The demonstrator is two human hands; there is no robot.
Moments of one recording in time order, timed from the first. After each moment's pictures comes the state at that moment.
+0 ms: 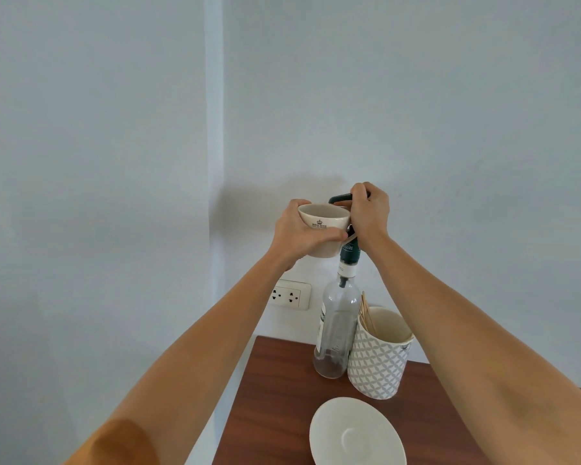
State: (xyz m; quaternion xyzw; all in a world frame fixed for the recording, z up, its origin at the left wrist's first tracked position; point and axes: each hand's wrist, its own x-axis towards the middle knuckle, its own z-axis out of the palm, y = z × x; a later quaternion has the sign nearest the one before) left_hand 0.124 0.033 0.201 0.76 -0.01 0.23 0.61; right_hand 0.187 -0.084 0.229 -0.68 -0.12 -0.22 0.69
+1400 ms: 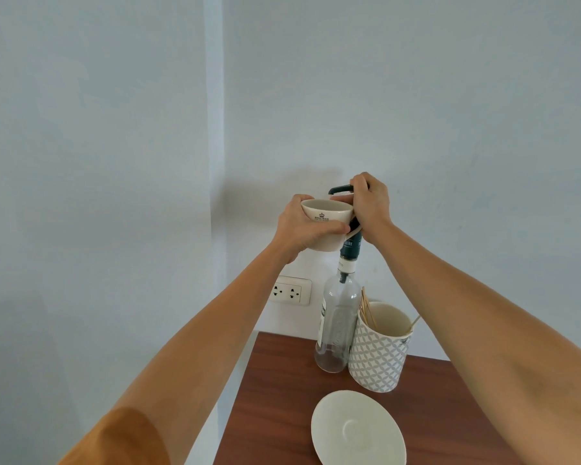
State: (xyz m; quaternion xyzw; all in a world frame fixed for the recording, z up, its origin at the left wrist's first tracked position) left_hand 0.122 0.029 0.208 0.76 -0.01 0.21 0.62; right_hand 0.186 -0.091 0.238 -0.69 -0.15 -0.18 0.68
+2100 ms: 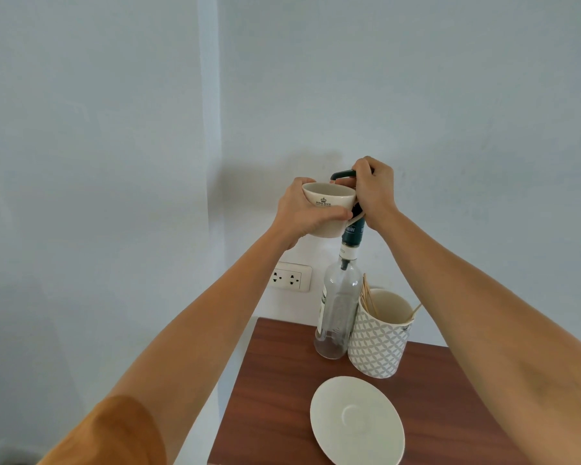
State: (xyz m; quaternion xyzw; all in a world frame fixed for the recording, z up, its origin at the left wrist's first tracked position) left_hand 0.130 0.031 0.205 0.76 -0.02 0.21 0.61; right_hand 0.187 -0.091 0.239 -0.69 -0.15 -0.18 0.68
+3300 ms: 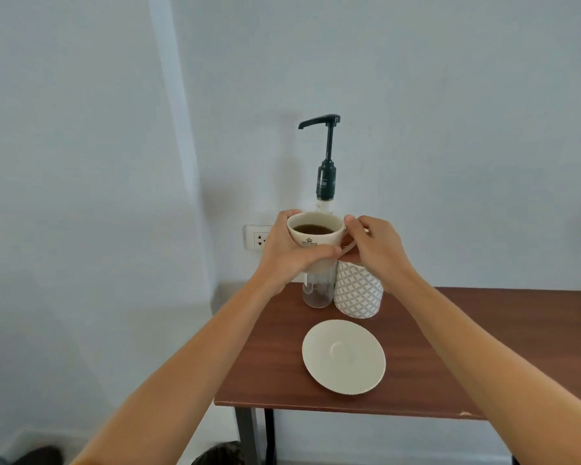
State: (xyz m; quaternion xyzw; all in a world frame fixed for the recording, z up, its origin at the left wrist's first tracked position) left_hand 0.044 -0.002 0.108 0.76 -0.04 0.18 0.62; right_hand 0.068 -0.164 0.123 -0.80 -0.10 -0.10 0.59
